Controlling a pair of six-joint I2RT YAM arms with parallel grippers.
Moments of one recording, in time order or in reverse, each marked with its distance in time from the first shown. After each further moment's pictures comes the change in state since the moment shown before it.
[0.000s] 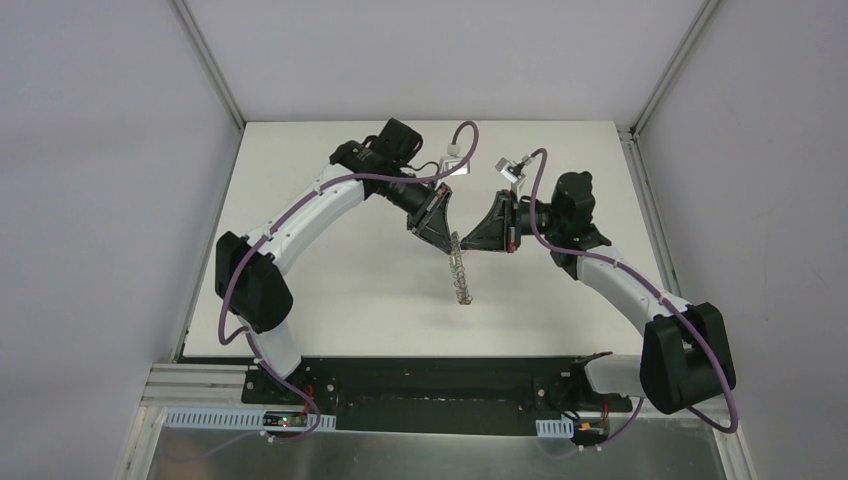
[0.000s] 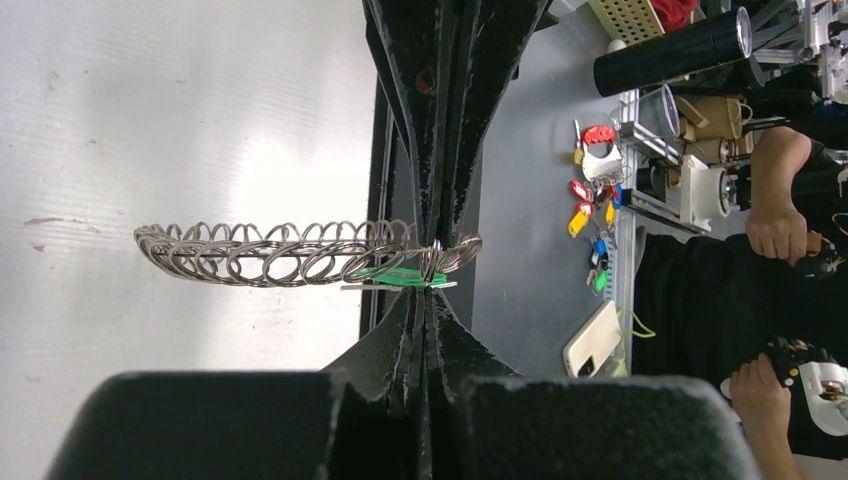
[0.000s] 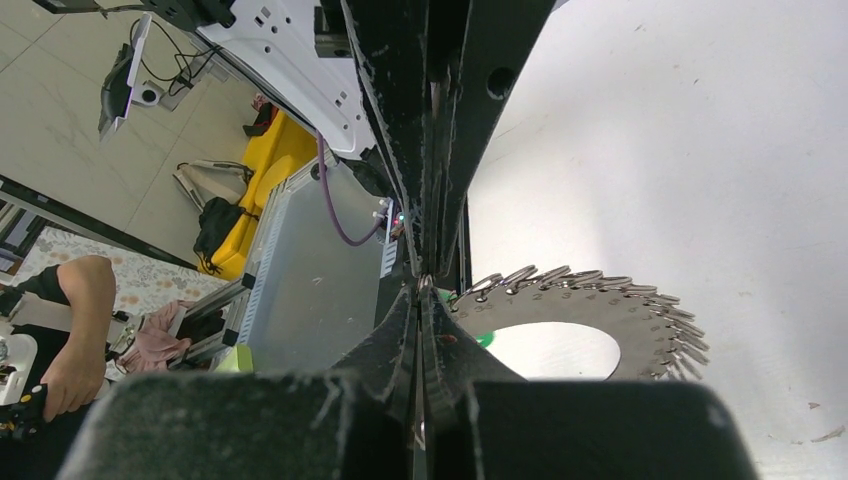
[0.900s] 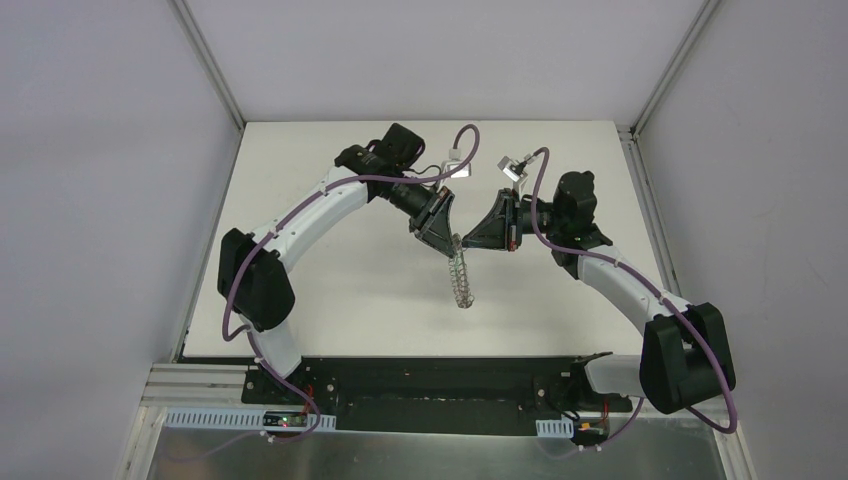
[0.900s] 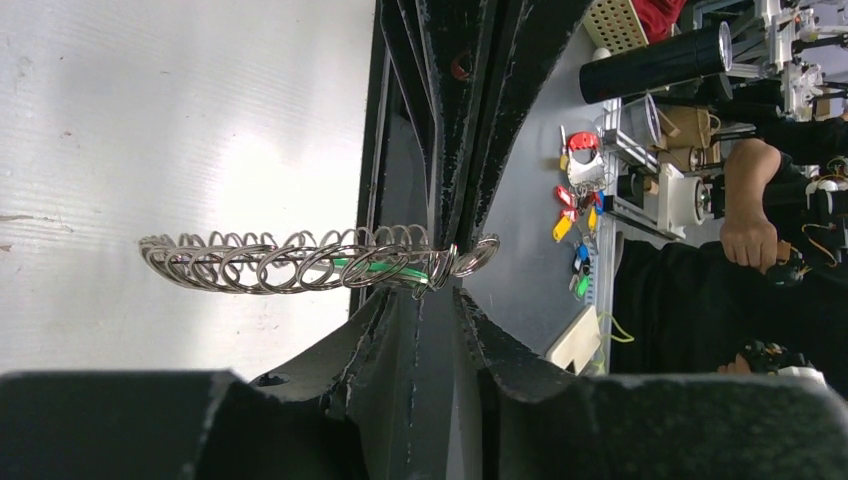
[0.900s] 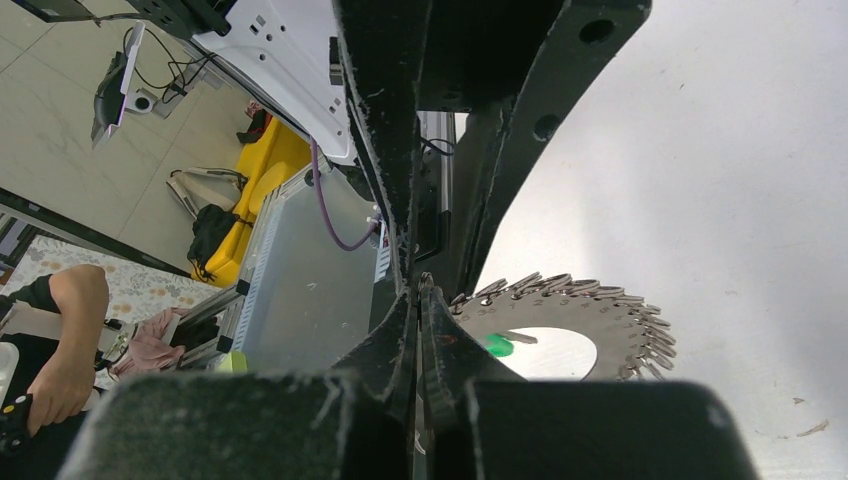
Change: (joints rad) left arm -0.002 0.014 -0.052 0.056 0.024 -0.063; right arm -0.013 0.000 0.000 0.003 0.008 0.000
